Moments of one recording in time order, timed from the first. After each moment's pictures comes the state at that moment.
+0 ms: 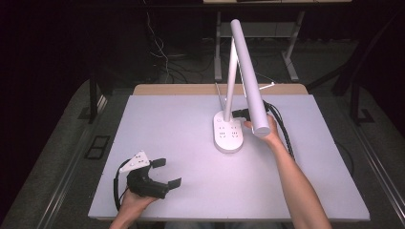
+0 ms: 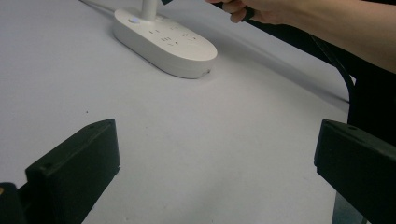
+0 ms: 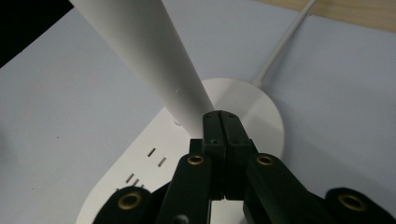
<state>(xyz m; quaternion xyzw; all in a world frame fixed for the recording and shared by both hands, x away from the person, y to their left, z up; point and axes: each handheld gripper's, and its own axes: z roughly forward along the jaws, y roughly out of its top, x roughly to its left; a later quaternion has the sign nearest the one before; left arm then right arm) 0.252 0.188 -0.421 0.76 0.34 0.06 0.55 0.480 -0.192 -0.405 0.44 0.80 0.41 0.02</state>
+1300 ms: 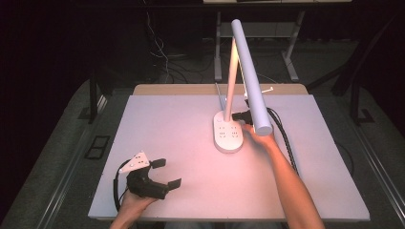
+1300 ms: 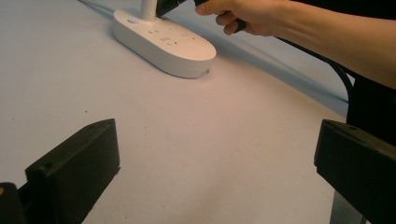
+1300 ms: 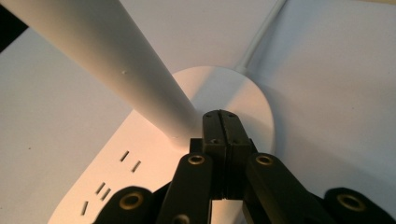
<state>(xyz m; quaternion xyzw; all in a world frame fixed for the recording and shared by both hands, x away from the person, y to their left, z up) 0.251 0.187 -0.421 0.76 0.34 0.06 0.55 0.484 -0.192 -0.426 0.48 0.78 0.41 0.02</state>
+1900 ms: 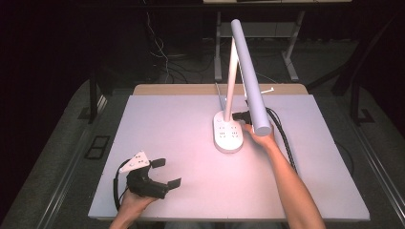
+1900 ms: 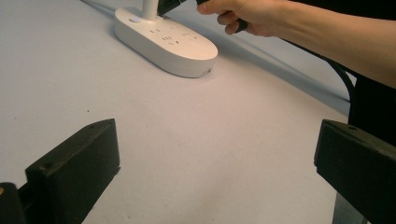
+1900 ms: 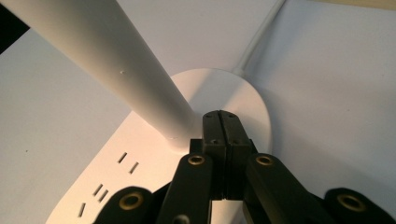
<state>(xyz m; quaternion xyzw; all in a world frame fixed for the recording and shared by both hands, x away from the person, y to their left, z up) 0.252 0.188 -0.421 0.76 0.34 0.06 0.55 0.483 -0.193 -0.427 0.48 0.78 0.41 0.03</state>
